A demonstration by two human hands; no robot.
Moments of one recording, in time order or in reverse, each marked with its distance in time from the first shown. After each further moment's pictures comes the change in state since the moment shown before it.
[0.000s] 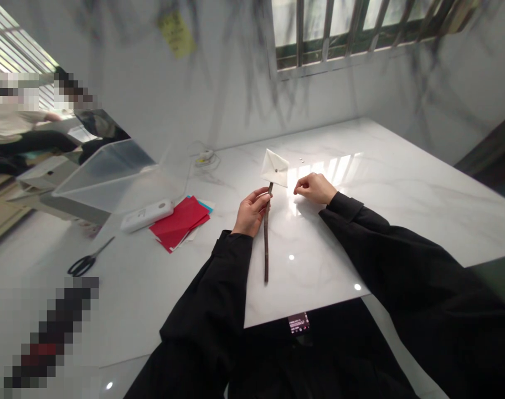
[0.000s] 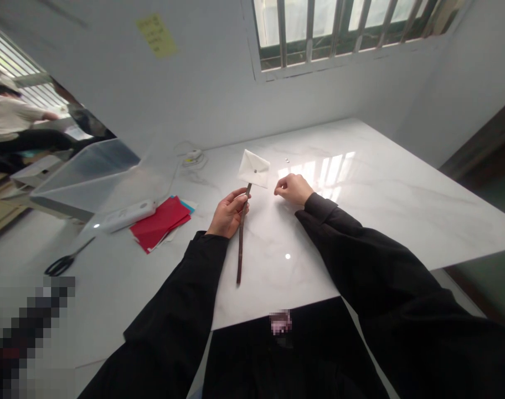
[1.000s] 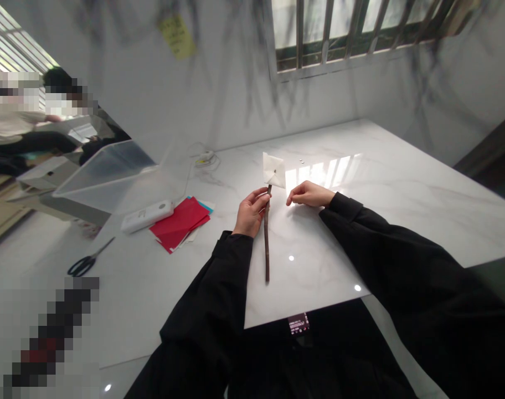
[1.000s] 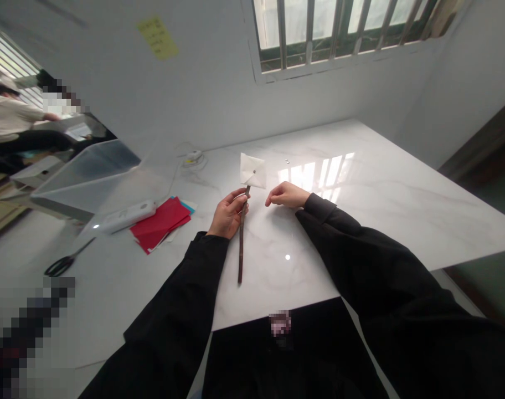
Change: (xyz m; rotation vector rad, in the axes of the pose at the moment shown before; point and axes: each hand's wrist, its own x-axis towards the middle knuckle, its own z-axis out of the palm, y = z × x) left_hand 0.001 -0.003 0.000 -0.005 0.029 0.028; right_hand 0.000 -0.002 0.006 0.427 -0.413 0.023
